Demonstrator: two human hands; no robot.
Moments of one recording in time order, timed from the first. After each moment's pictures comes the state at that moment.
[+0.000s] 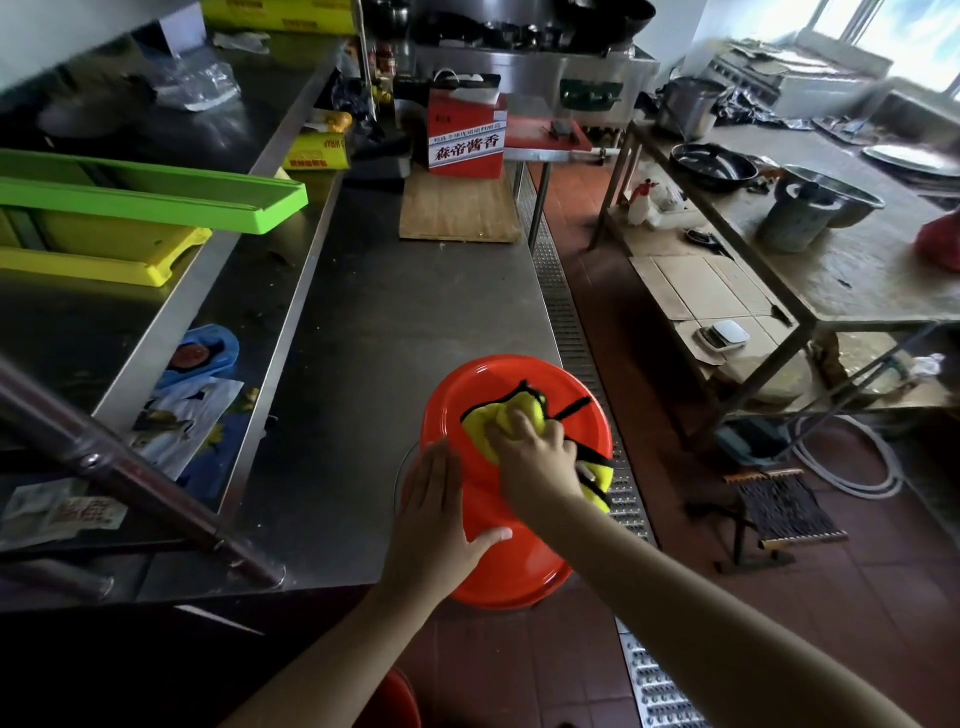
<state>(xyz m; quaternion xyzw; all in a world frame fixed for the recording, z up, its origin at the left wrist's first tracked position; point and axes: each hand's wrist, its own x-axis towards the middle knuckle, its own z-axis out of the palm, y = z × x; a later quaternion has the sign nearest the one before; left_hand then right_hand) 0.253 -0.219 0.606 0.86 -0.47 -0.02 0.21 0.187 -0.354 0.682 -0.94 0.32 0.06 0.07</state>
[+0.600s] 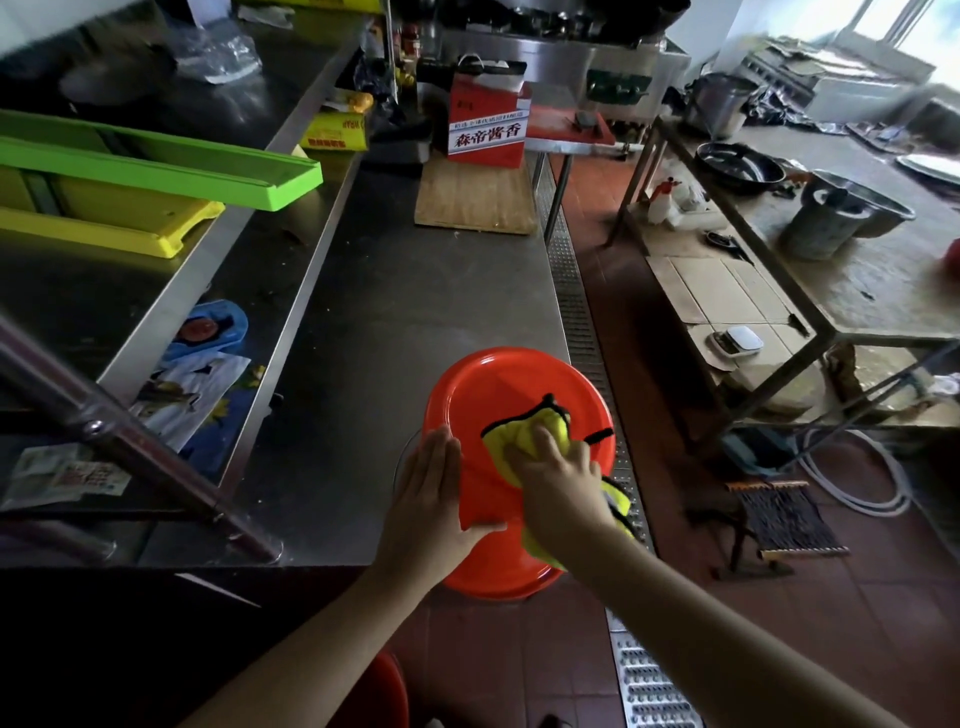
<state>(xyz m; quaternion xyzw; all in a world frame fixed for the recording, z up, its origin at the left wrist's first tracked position) 0.255 -0.220 0.600 0.85 -0.48 0.01 0.20 0.145 -0.353 0.679 -0.95 0.29 0.06 0.06</state>
